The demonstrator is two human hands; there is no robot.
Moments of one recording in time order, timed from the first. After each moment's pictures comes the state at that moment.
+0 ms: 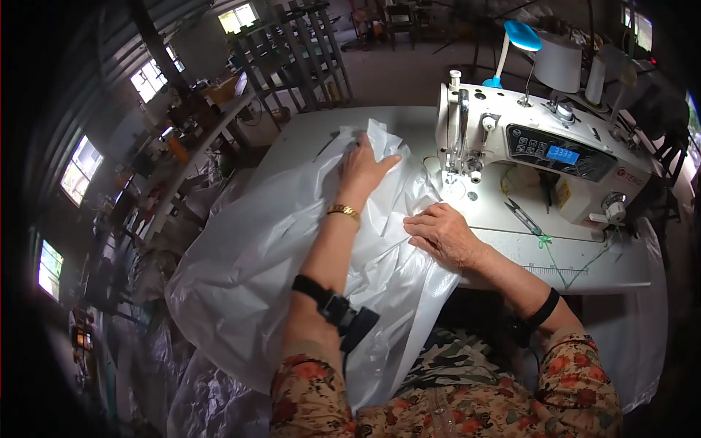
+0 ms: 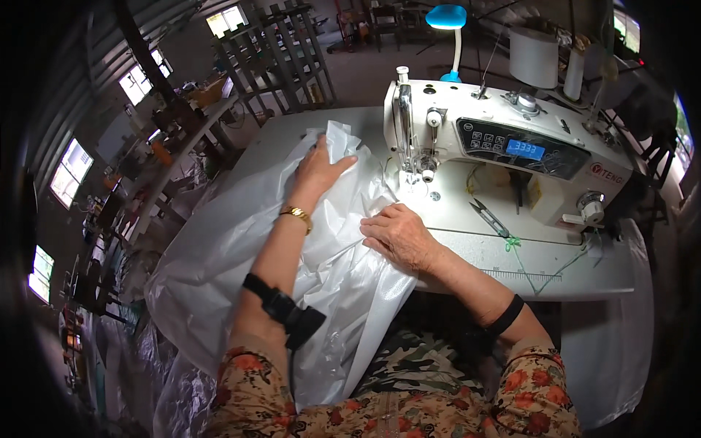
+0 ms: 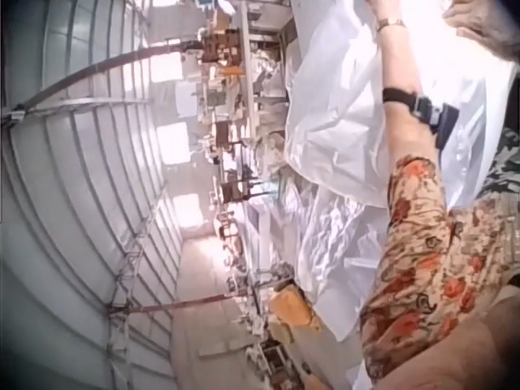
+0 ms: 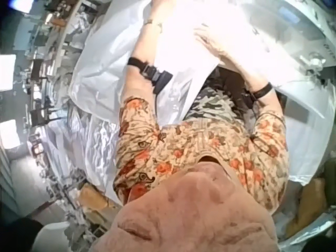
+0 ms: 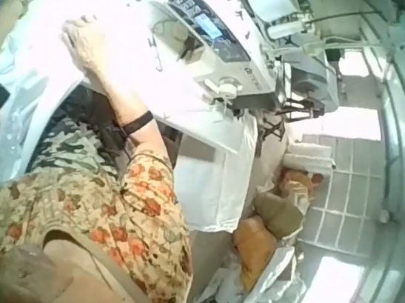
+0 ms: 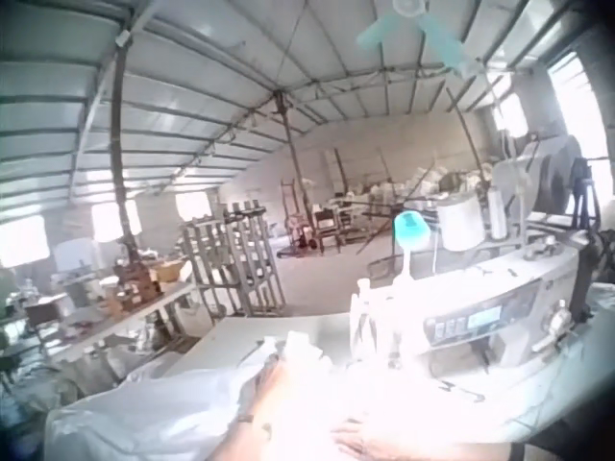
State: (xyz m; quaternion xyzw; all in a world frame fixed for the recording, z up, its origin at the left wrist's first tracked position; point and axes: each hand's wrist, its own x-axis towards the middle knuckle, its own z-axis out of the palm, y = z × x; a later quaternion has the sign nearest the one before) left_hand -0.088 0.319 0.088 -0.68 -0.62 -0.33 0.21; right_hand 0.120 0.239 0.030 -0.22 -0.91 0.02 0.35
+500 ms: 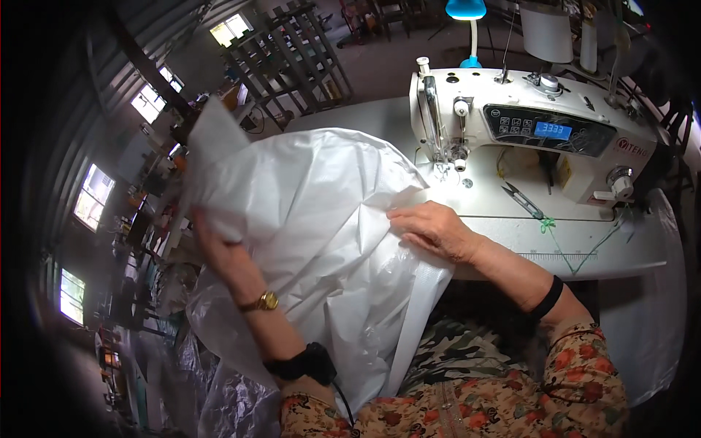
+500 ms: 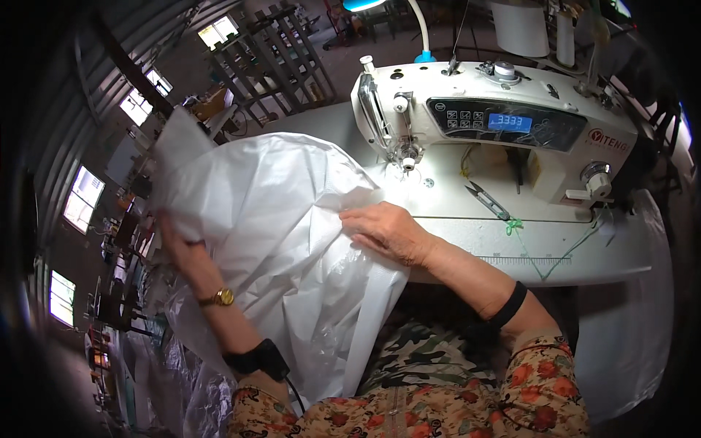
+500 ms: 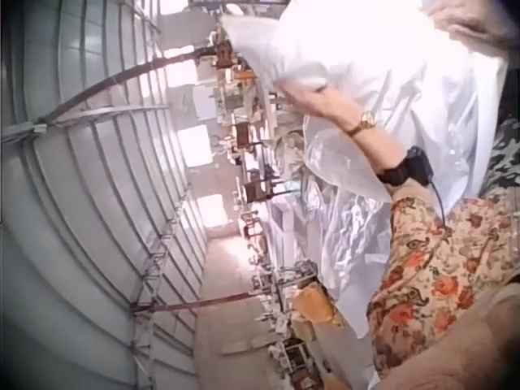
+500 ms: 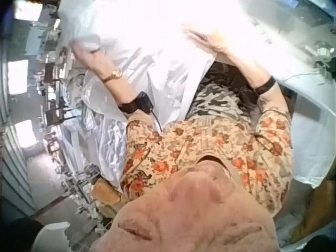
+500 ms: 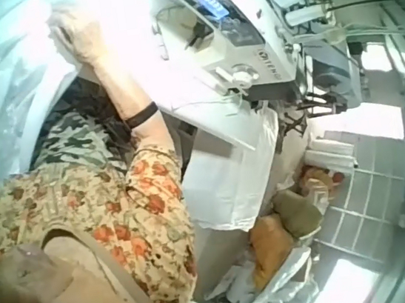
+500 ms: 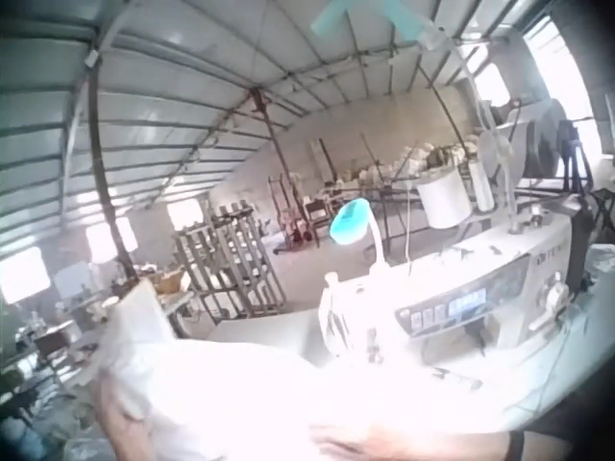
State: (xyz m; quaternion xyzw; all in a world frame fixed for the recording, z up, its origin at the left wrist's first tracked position) left_hand -0.206 0.157 0.171 -0.30 -0.38 -0.87 -0.13; right_hand 0.119 0.232 0.041 -0.14 -0.87 0.10 0.47
